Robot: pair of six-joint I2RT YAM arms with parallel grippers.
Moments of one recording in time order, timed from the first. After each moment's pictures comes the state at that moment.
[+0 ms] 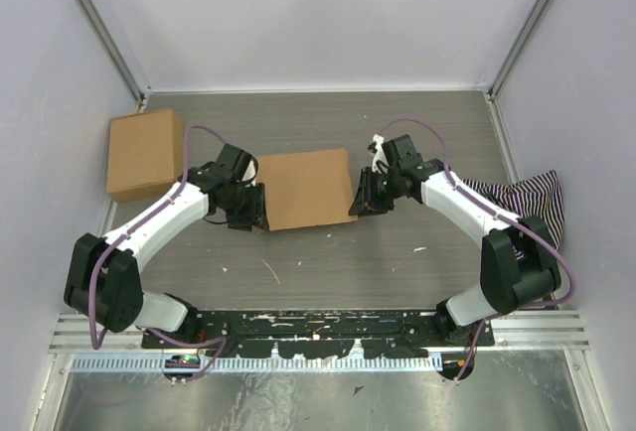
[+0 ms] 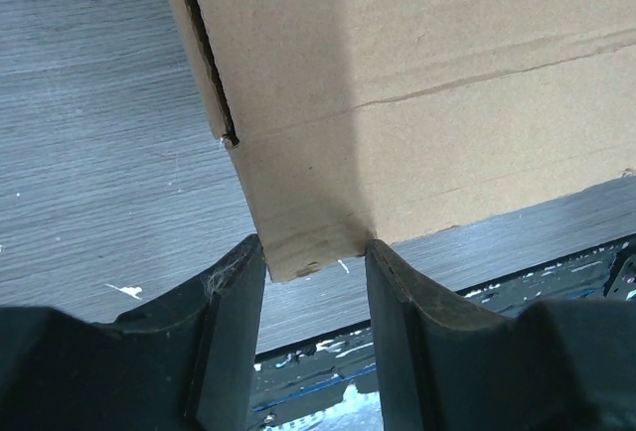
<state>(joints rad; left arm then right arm) -0.48 1.40 1.00 -0.76 0.17 -0.48 0.40 1.48 1.01 -0.54 -0.45 0.47</state>
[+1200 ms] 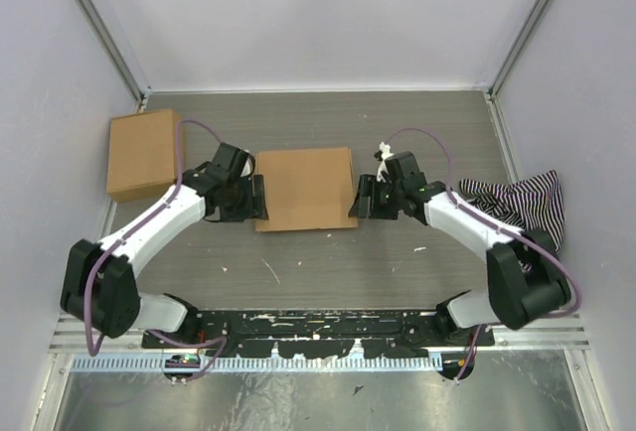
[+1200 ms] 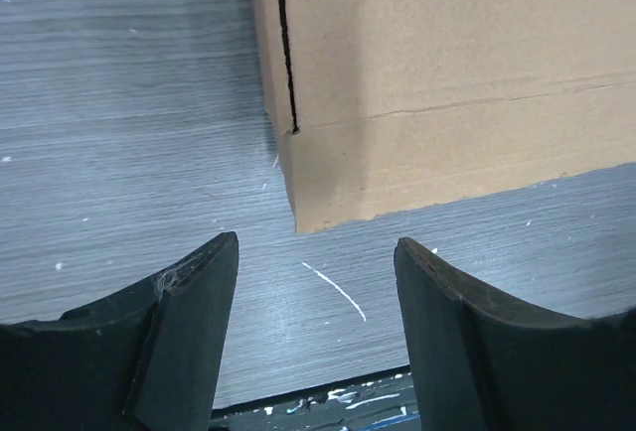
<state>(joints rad) -0.47 1.40 0.98 -0.68 0.06 -0.50 0.41 1.42 0.80 -0.30 -0.30 0.46</state>
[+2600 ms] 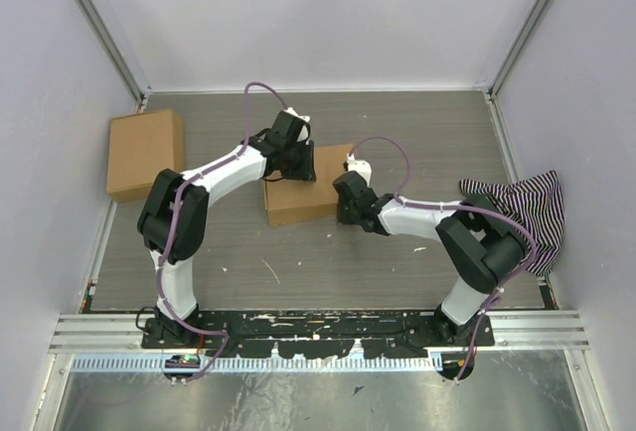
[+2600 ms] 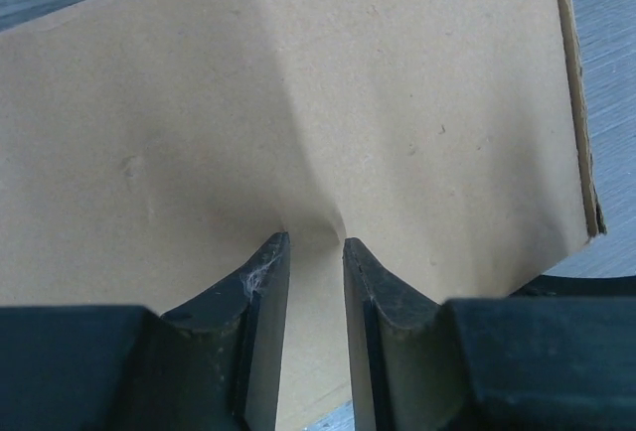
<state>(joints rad) -0.59 1.95 1.45 -0.41 0.11 -0.43 0.70 1.65 0.83 -0.05 0.23 0.59</state>
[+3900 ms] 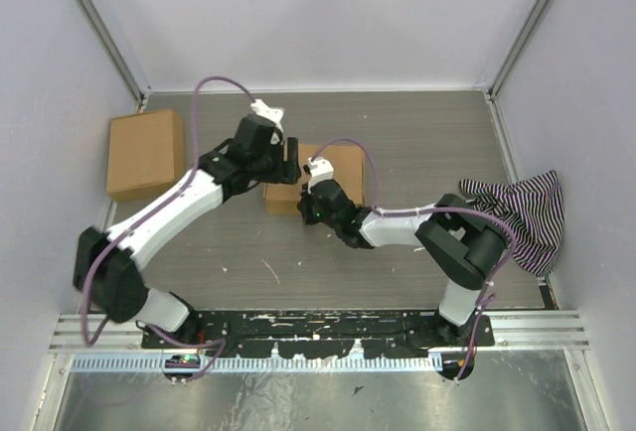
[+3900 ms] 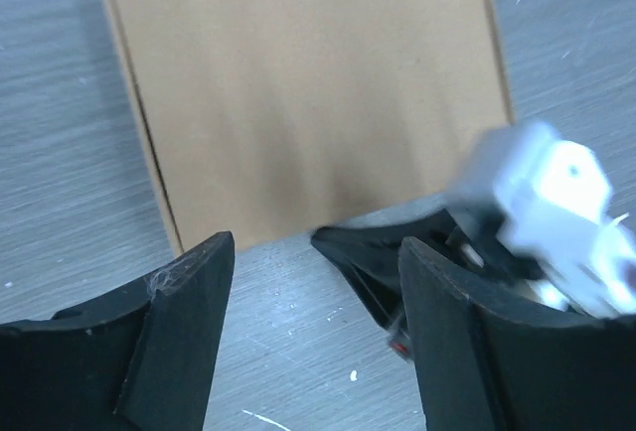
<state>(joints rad) -0.63 1.53 1.24 -0.46 -0.05 -0.38 0.87 1.73 0.82 0.42 0.18 0.41</state>
